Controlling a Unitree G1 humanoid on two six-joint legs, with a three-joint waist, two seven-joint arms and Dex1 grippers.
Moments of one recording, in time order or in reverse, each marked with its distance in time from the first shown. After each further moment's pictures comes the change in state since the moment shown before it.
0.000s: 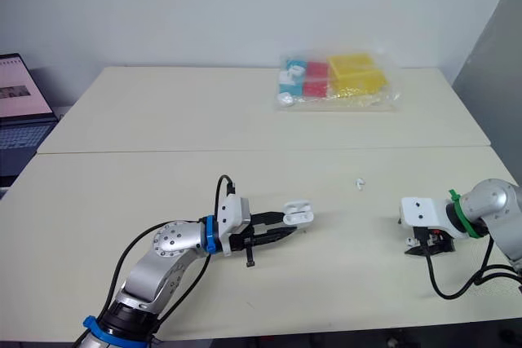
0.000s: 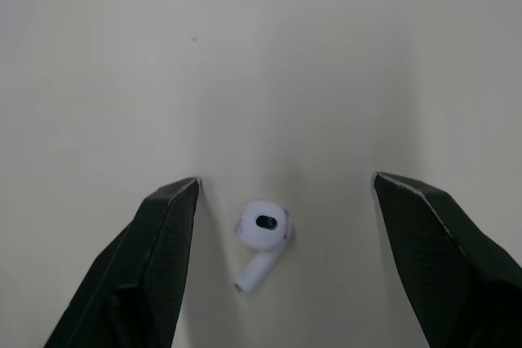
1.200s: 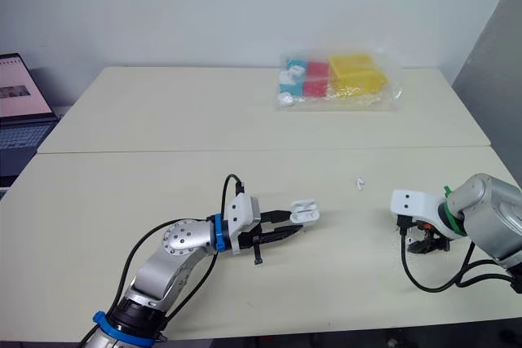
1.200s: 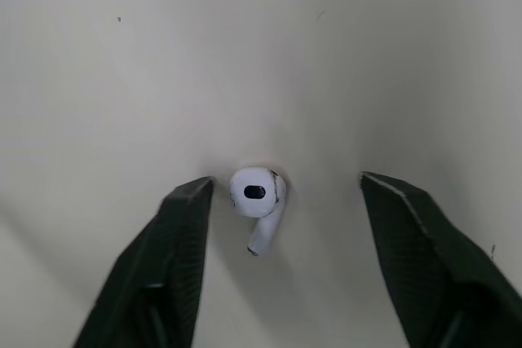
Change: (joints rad) left arm -0.023 -0.030 -0.032 0.039 0.053 -0.021 0.040; right arm -0.167 -0.040 0.228 -0.193 -0.116 0.602 -0.081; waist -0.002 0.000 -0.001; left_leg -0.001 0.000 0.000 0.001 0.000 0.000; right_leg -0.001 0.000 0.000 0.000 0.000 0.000
